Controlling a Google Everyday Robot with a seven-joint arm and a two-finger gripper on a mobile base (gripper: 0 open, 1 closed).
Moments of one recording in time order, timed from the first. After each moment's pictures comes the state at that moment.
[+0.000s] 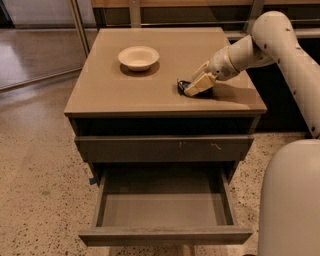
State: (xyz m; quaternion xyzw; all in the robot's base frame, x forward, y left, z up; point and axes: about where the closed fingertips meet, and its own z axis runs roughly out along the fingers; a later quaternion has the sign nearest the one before) arm 0.745 -0.130 0.818 -0.54 0.73 0.20 0.36
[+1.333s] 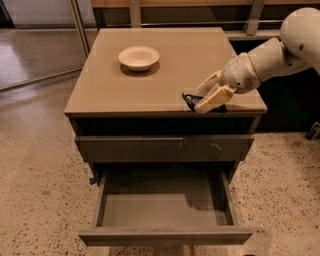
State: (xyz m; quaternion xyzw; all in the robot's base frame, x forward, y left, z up) arm 0.617 -0.127 0.854 -0.61 0.67 0.26 0.34
